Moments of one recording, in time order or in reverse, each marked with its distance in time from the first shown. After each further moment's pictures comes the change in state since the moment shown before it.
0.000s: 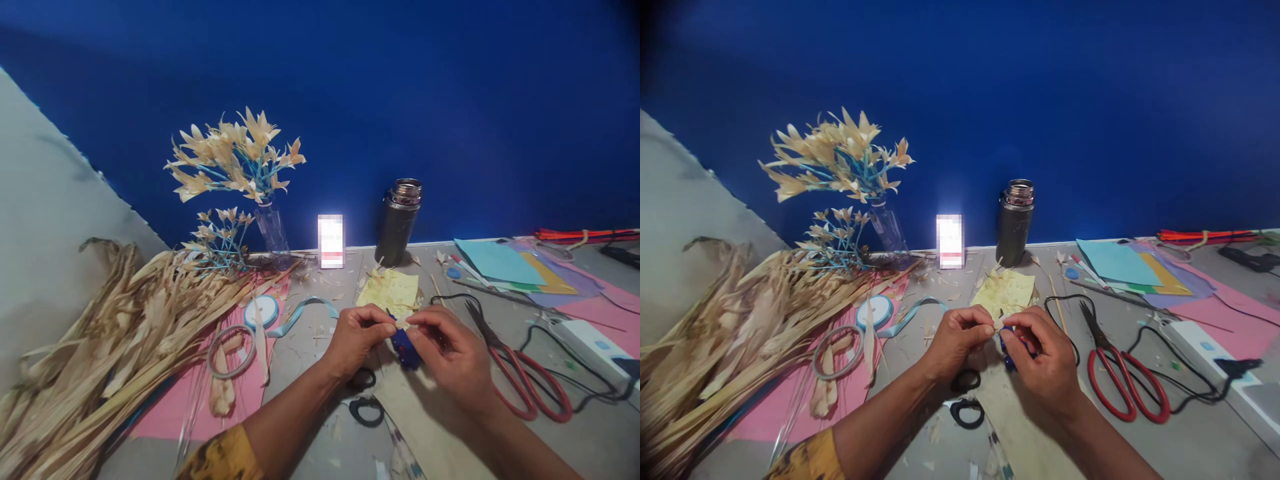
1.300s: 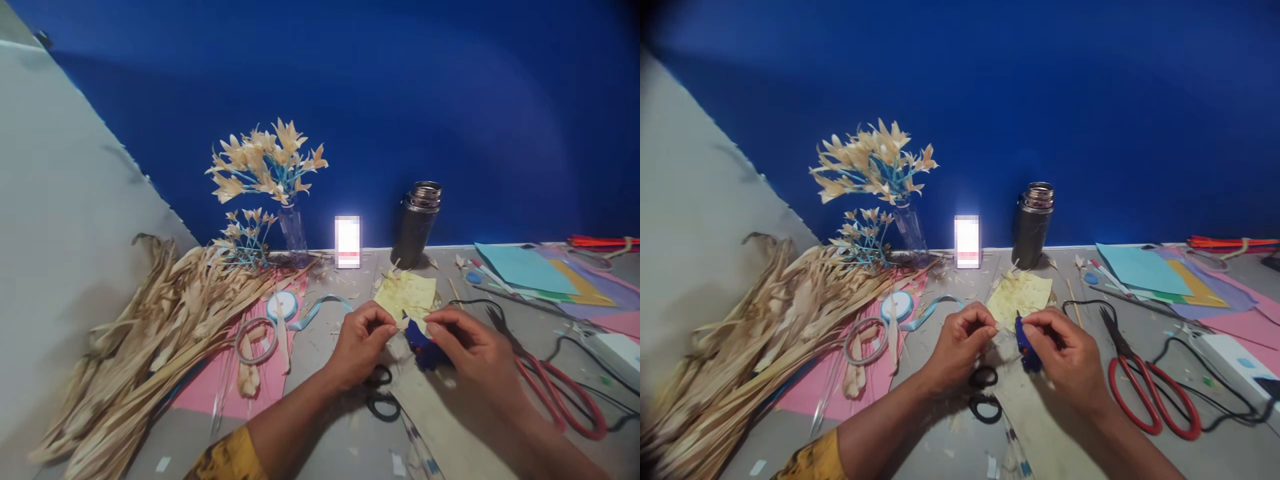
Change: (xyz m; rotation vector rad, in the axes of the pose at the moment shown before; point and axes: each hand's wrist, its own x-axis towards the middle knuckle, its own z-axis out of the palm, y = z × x) left_hand -0.025 0.017 -0.011 0.337 0.082 0.175; right_hand 0.002 0.003 -0.005 0.083 -0.091 0.216
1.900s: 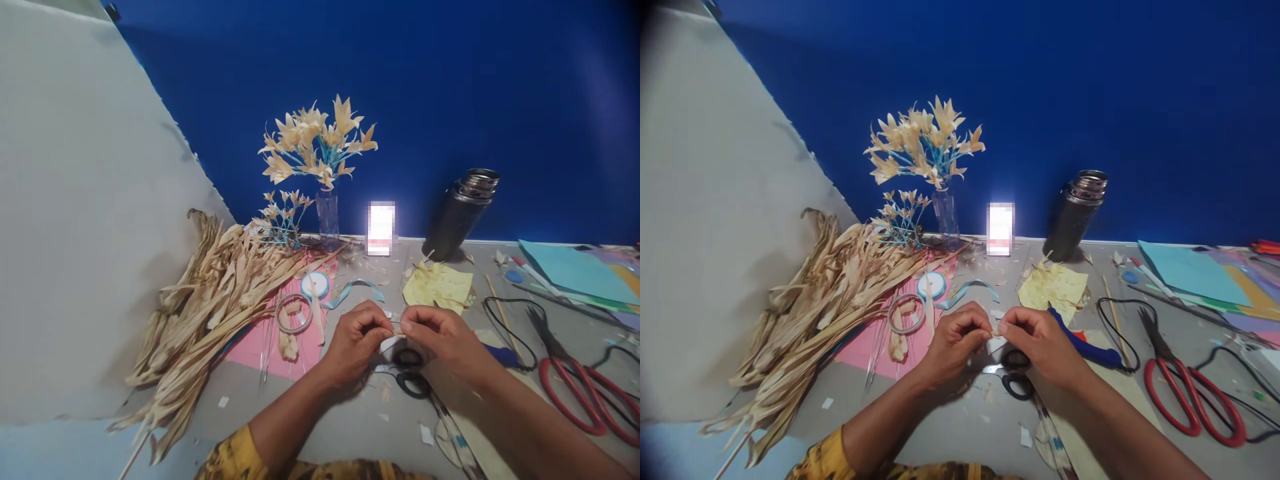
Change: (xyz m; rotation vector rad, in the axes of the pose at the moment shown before) left_hand -0.051 0.012 -0.058 0.098 0.042 0.132; right_hand 0.004 -0.048 0.064 0.380 -0.586 0.435
